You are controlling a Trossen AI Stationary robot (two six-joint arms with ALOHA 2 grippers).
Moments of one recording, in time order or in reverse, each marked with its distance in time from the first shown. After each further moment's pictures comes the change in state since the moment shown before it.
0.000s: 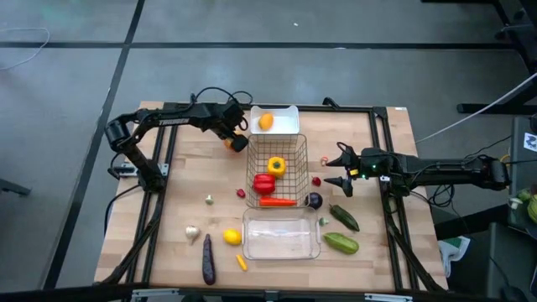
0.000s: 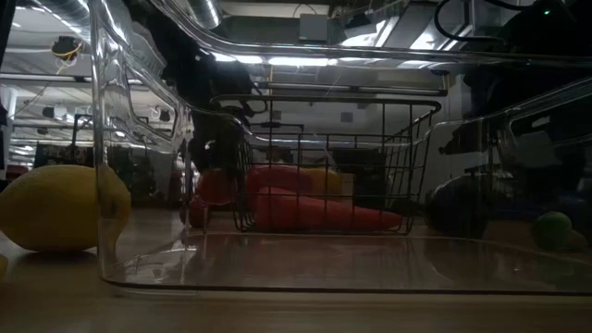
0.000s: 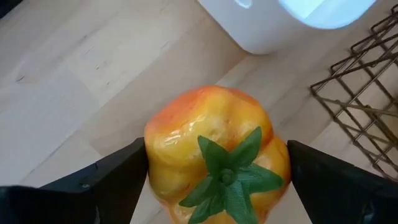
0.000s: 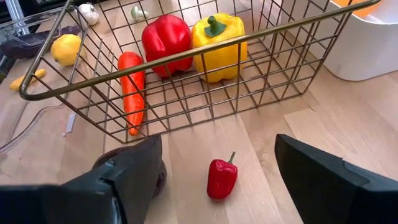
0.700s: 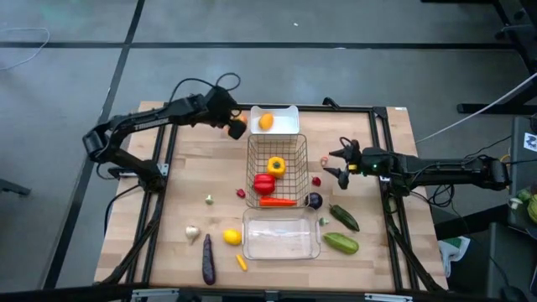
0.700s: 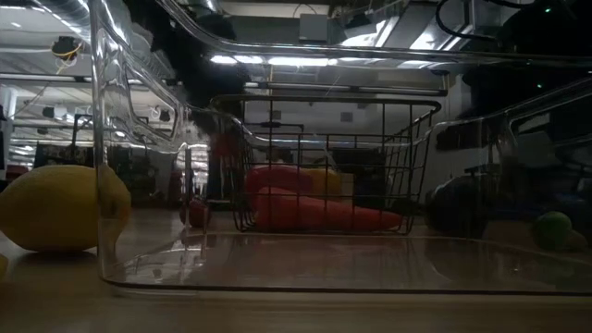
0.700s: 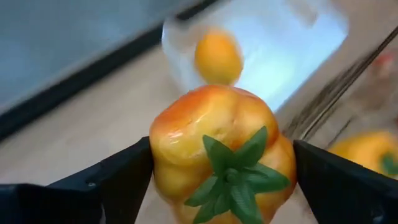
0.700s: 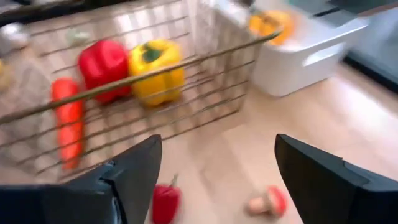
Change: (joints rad) left arm 0.021 -0.217 0.001 0.115 0.004 -0.048; right arm 0.000 0.000 0.000 0.036 0.240 0.000
